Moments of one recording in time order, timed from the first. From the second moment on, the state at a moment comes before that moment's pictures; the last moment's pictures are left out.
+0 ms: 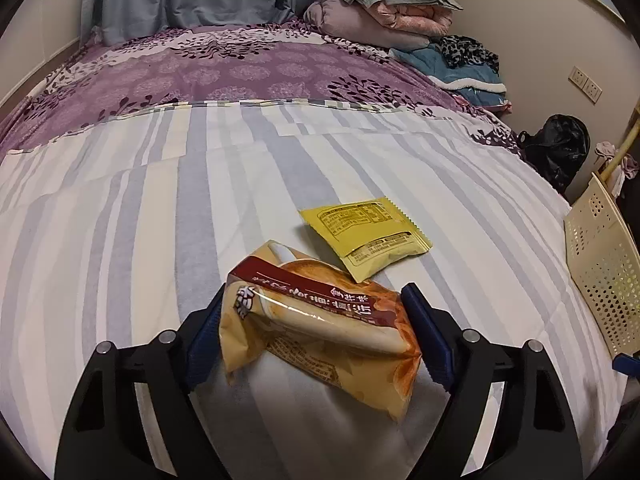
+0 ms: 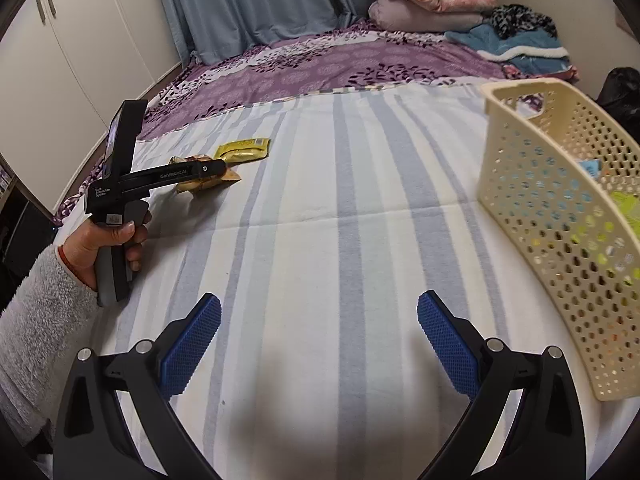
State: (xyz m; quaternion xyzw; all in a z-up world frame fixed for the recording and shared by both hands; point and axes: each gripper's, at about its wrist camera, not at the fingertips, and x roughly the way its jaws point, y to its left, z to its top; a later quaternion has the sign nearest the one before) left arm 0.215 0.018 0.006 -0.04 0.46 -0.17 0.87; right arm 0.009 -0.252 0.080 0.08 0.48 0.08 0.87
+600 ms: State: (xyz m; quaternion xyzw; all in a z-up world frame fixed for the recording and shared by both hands) left arm 0.153 0.085 0.036 -0.10 0.43 -0.13 0.89; right arm 0.161 -0.164 0.060 -0.03 0.47 0.18 0.86
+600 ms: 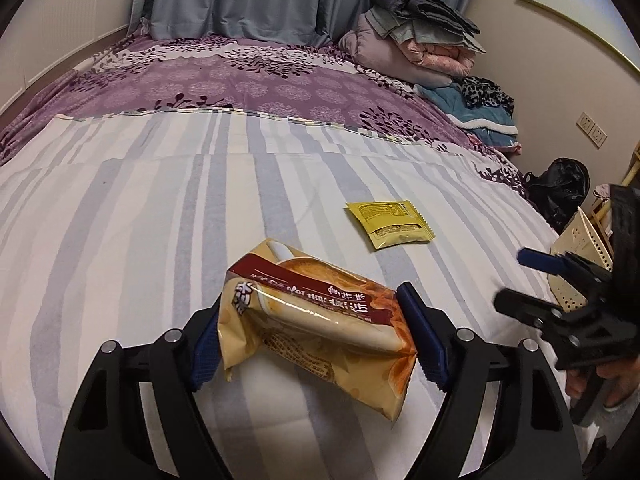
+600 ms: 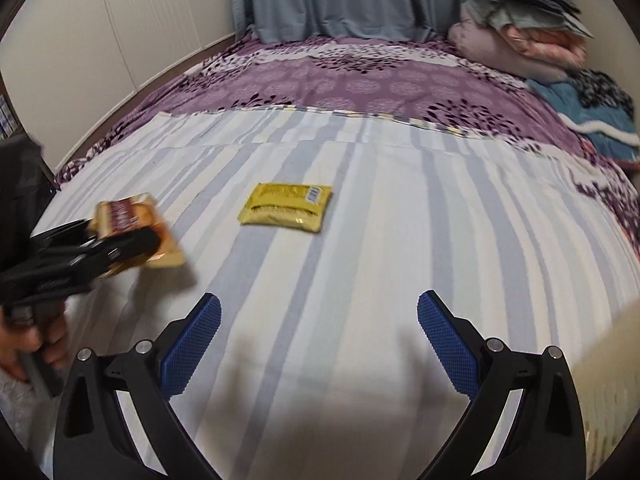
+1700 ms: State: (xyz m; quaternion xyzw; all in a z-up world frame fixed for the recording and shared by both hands) left arm 0.122 0.122 0.053 -0.13 0.40 -0.11 0.90; right arm 0.231 -0.086 0.023 -0.08 0.49 0.15 0.85
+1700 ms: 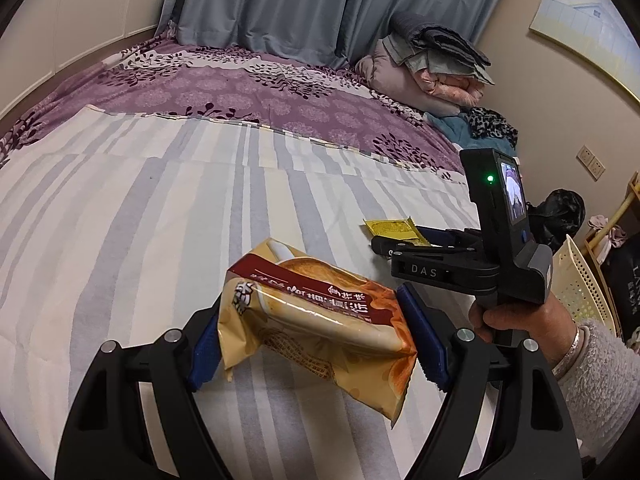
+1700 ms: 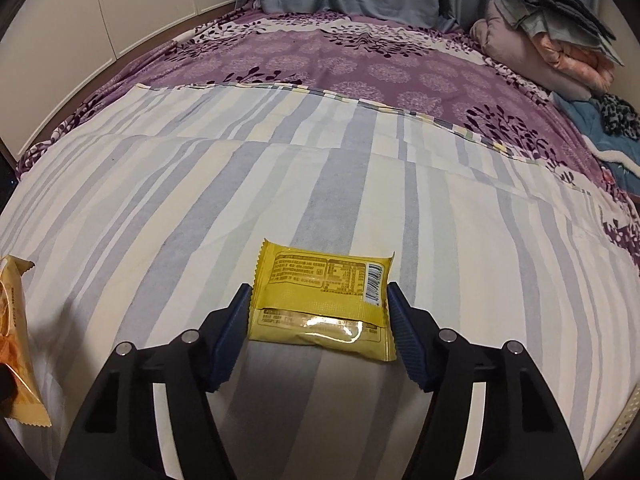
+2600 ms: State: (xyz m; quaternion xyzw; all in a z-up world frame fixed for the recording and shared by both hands) left arm 0.095 0.080 0.102 -0.11 0.37 -0.16 0.91; right arm 0.104 -0.217 0.108 0.03 0.43 0.08 0.90
